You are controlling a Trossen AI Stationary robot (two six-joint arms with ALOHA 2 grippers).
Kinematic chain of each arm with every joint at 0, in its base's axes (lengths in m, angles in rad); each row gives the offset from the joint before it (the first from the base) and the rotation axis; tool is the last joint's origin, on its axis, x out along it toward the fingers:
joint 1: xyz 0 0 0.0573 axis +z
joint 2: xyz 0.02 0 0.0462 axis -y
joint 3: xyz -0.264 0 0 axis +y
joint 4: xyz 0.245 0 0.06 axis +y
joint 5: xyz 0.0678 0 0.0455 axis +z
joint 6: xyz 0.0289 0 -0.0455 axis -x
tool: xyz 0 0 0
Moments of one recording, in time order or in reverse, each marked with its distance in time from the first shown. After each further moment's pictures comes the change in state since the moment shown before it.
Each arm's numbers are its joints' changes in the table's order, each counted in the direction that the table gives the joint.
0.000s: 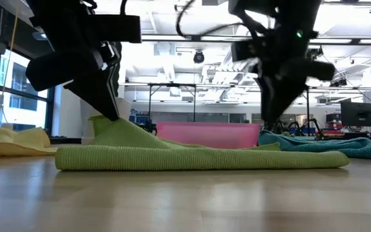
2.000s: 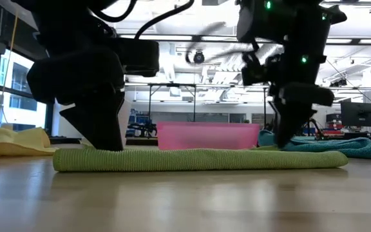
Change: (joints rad) left arm 0.009 -0.152 -0.005 -0.261 -0.286 0.161; right arm -0.011 0.000 0.157 -0.159 0.051 -0.243
